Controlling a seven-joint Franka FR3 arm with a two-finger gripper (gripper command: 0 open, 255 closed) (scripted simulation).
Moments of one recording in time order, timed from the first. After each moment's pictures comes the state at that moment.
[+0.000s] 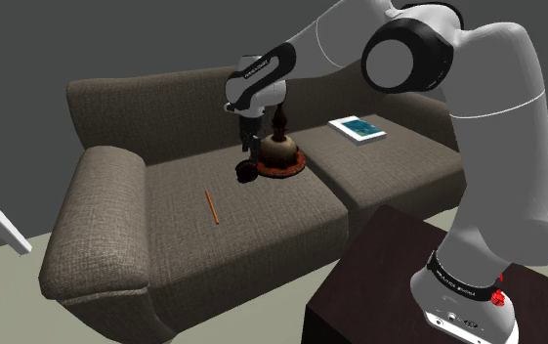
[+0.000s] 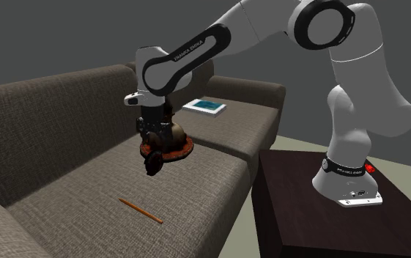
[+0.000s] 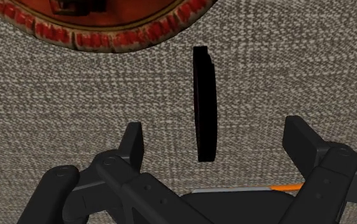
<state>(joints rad) 0.21 0.53 -0.27 -1.64 0.32 2.16 -1.35</state>
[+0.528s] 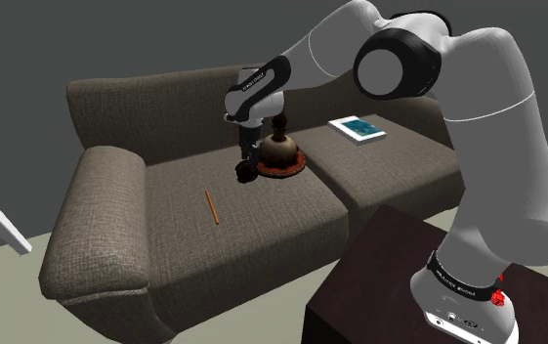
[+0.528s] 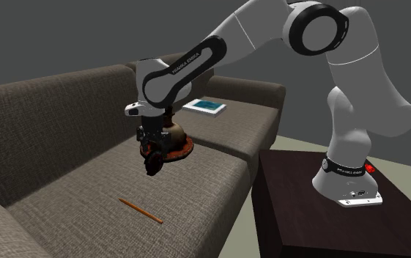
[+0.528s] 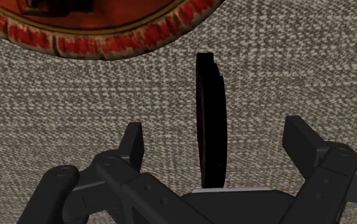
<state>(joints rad) 0.21 0.58 -0.26 -1.65 0.33 2.22 -1.36</state>
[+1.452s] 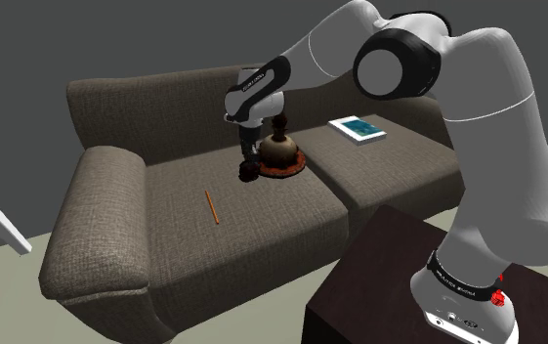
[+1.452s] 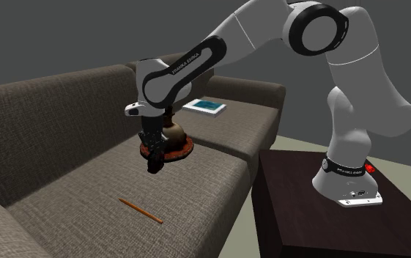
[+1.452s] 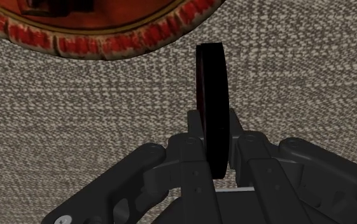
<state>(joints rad) 0.21 0.58 -0.26 -1.65 0.34 2.22 -1.36</state>
